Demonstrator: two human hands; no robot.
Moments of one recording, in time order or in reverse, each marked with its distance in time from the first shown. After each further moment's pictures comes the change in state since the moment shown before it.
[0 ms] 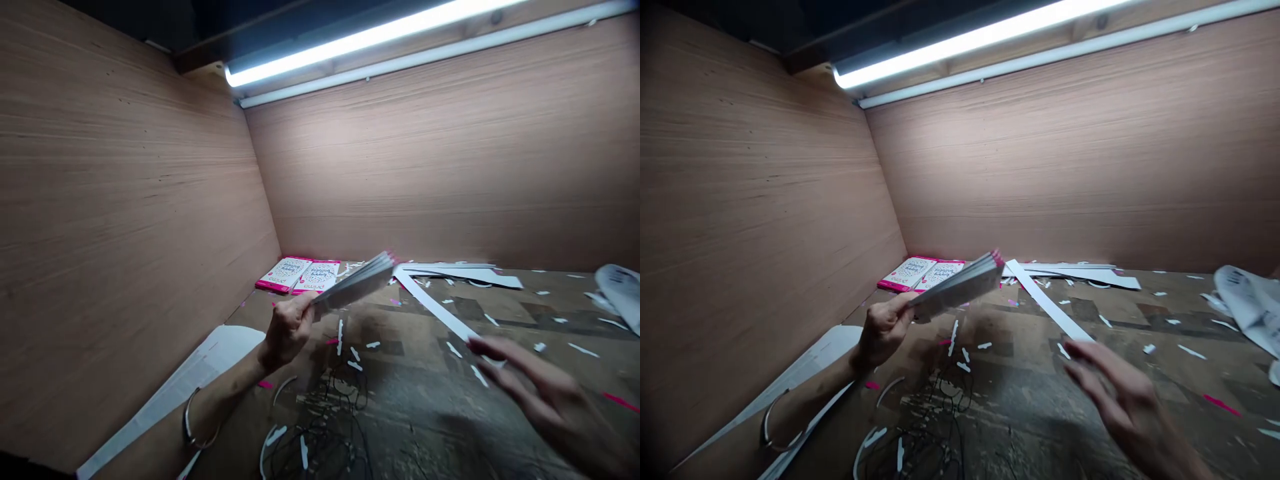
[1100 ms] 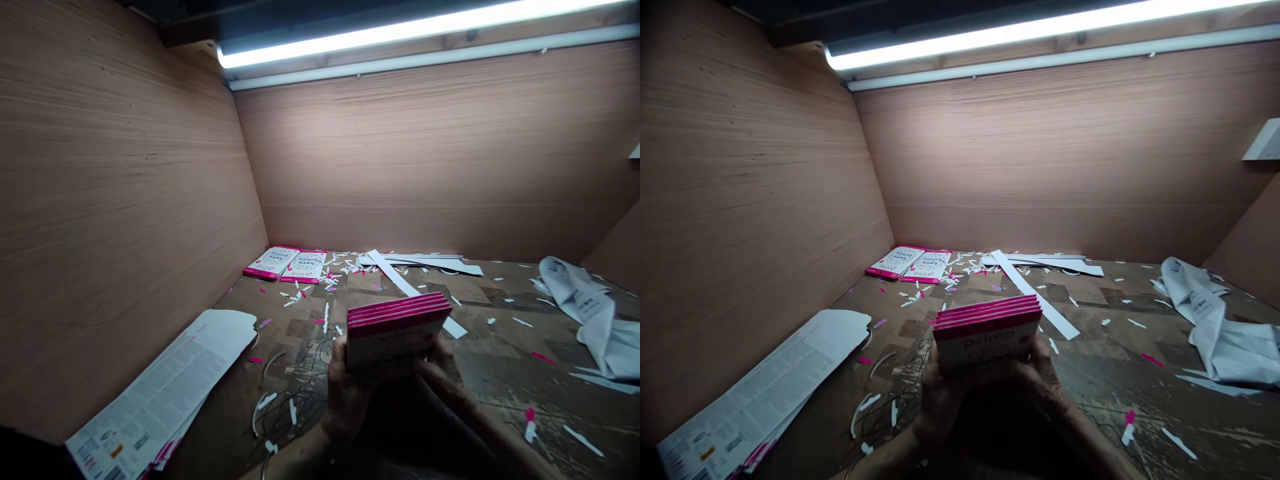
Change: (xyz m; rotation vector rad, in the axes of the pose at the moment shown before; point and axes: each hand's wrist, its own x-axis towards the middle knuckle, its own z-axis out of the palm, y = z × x) left_hand -0.079 0.133 0.079 -1.228 0.183 -0.751; right_hand -0.011 -0.030 0.078 0.776 0.077 0.167
